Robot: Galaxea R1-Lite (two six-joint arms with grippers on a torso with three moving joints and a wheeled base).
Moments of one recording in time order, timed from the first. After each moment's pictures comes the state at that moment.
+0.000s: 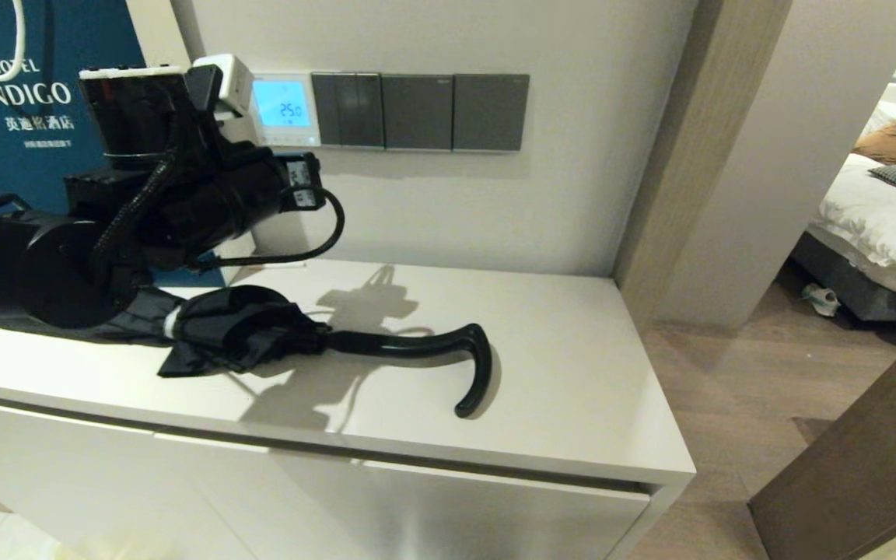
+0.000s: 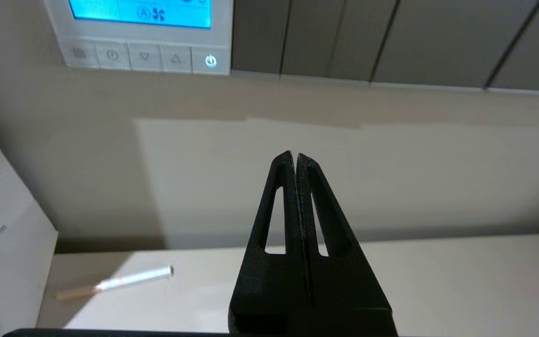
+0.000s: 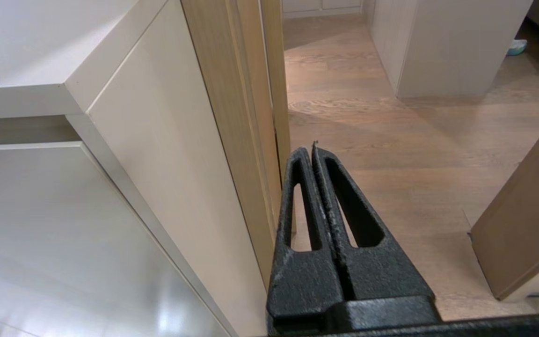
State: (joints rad) left arm -0.40 1.77 -1.26 -0.56 0.09 -0.11; right arm 0.00 0.01 0.00 0.00 -0.01 0.01
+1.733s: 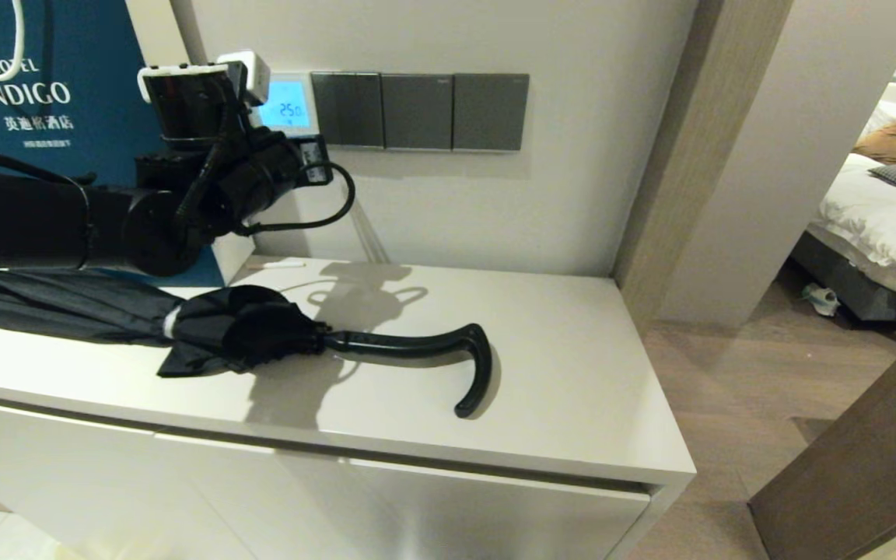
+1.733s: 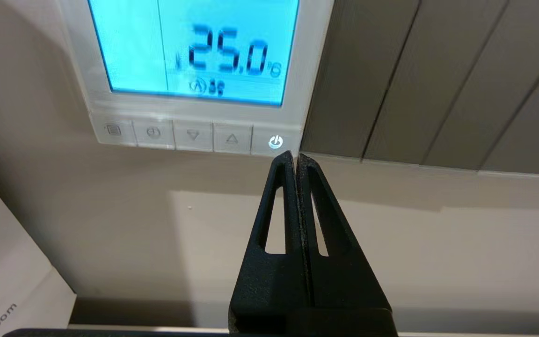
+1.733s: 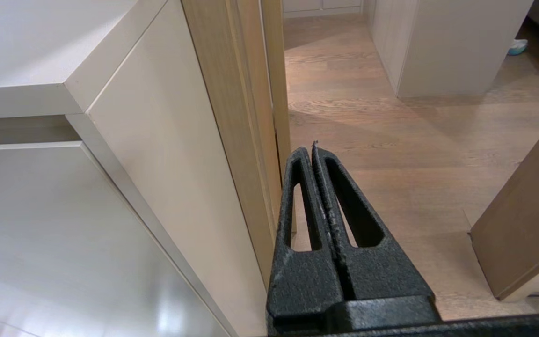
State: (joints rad) left arm -0.34 1.97 -1.52 -0.53 0.13 -0.10; right arm 0.00 0.01 0.00 0.00 -0.01 0.01
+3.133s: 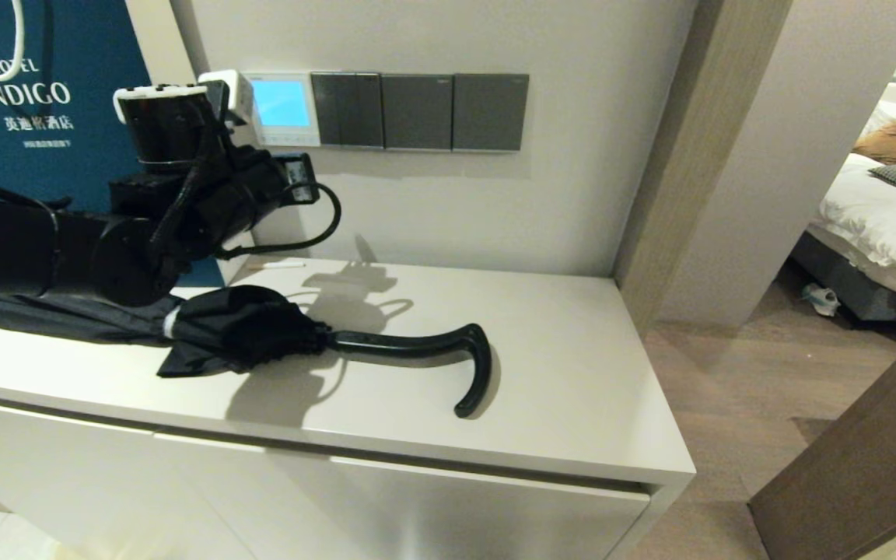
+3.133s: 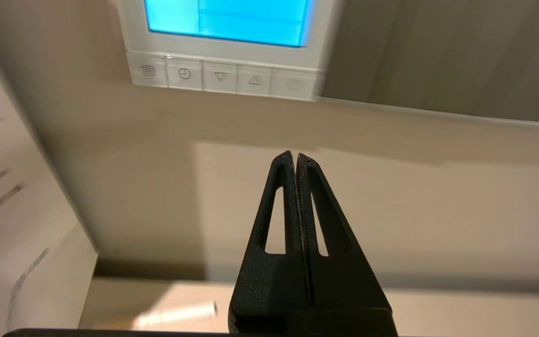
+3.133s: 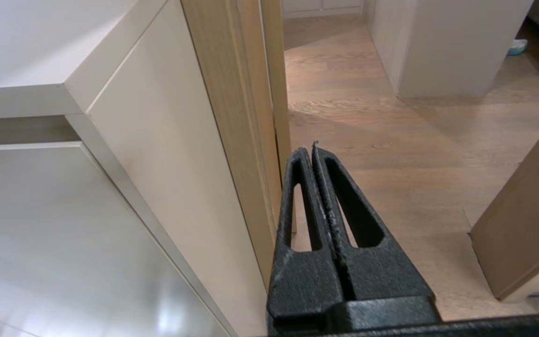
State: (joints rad) left arm -0.33 1.87 -1.32 -0.63 0.13 -0.10; right arm 0.00 0.01 0.00 0.00 -0.01 0.01
